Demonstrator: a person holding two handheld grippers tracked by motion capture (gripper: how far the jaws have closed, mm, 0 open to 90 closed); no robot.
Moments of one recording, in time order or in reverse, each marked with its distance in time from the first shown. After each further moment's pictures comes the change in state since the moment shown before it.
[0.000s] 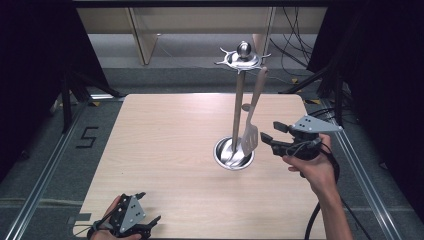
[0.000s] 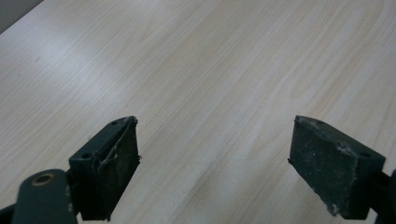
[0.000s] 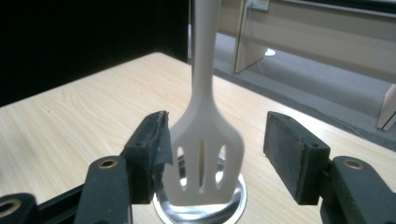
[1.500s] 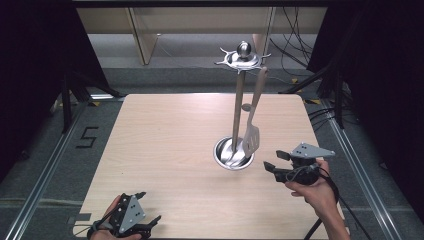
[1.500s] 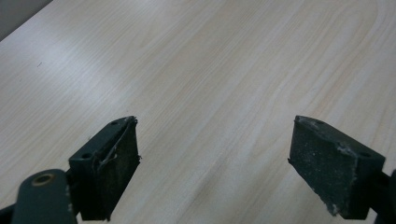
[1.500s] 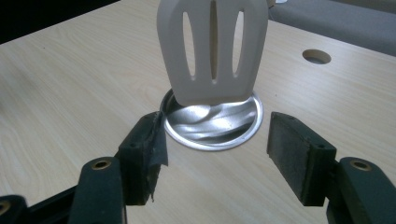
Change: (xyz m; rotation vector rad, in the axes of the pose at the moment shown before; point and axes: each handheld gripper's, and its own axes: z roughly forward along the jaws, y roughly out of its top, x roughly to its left) left arm 0.000 0.002 -0.003 0.000 -0.011 0.000; right arm 0.008 -0.072 -0.004 0.177 0.025 0.084
